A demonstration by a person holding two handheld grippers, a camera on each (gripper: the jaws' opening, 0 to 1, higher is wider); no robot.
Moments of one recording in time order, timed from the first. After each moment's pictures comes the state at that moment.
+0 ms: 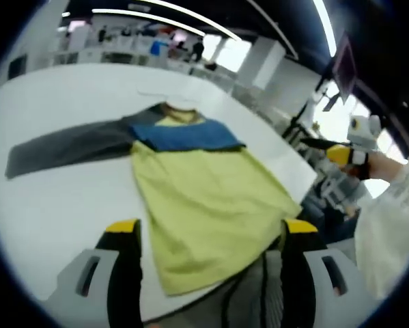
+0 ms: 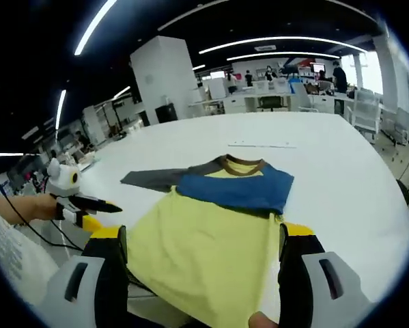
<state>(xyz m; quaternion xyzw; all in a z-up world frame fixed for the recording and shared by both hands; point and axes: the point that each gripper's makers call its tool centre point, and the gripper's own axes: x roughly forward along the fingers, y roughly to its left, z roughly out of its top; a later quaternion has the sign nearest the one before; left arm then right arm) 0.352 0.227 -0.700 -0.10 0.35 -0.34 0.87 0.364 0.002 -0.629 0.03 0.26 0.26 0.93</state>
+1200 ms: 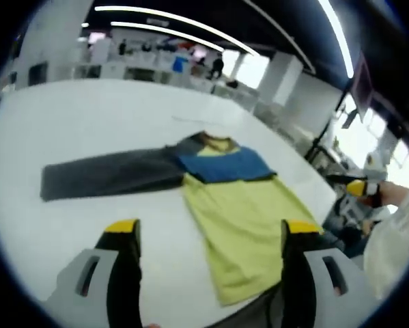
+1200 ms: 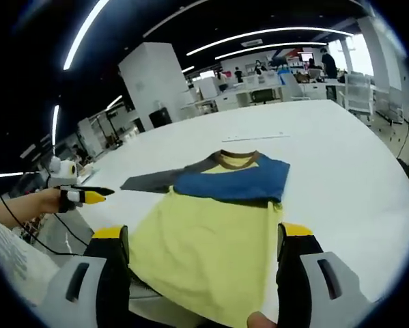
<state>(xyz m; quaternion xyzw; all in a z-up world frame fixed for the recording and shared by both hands) 0.406 0.310 -0.667 -0.11 0.30 -0.26 0.91 0.361 -0.006 -0.639 0.08 0.27 0.25 0.93</state>
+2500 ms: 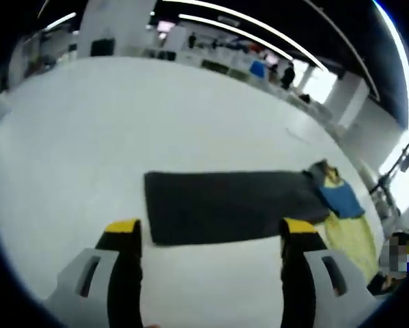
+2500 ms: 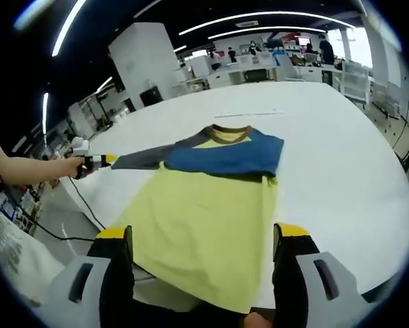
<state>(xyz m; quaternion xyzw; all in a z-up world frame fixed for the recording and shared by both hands) 0.515 0.482 -0.739 -0.15 0.35 -0.06 0.92 0.349 -0.010 -0.668 0.06 0.34 0.23 0.91</state>
